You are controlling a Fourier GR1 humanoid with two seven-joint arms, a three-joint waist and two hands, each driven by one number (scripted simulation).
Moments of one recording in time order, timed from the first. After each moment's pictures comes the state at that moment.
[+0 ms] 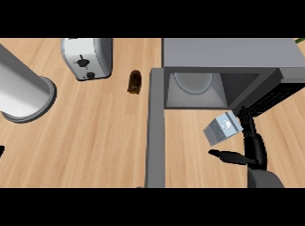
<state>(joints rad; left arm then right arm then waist) 0.47 0.01 0.24 -2.19 0.24 -0.37 -0.11 -0.22 -0.12 -0.12 -0.71 -0.03 -0.09 -0.81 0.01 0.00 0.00</state>
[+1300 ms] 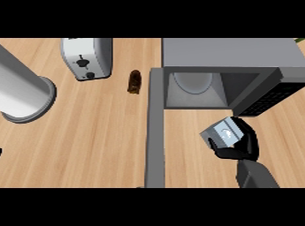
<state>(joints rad) 0.47 0.01 0.27 -2.15 0.25 -0.40 -0.15 -0.35 -0.08 -0.20 -0.52 -0.17 0.16 -0.97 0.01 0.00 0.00</state>
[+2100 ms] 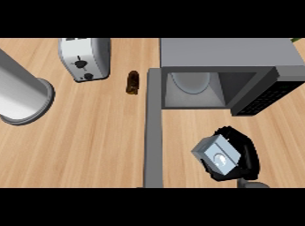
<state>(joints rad) 0.51 0.03 0.34 -2.16 0.32 -0.45 -0.15 -0.02 -0.03 0.03 -1.18 -0.14 0.15 -0.67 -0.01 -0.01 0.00</state>
